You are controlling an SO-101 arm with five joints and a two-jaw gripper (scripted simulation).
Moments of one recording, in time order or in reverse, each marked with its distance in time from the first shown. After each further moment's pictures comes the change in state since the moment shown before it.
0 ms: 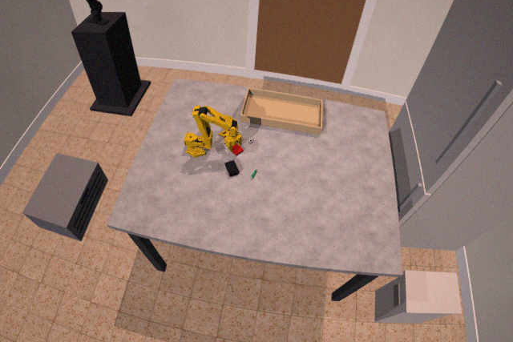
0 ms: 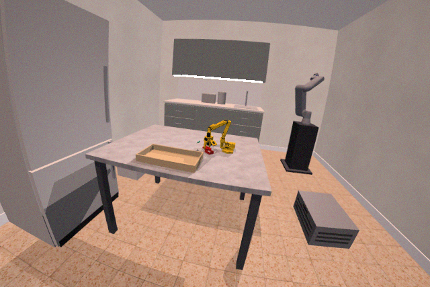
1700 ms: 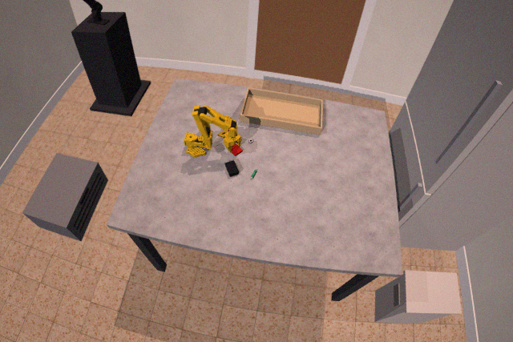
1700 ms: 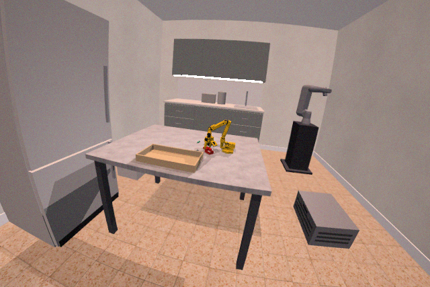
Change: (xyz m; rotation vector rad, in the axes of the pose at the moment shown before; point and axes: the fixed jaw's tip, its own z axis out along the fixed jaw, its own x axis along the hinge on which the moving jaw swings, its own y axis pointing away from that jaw) arm -0.003 0.003 0.003 -0.001 -0.004 0.001
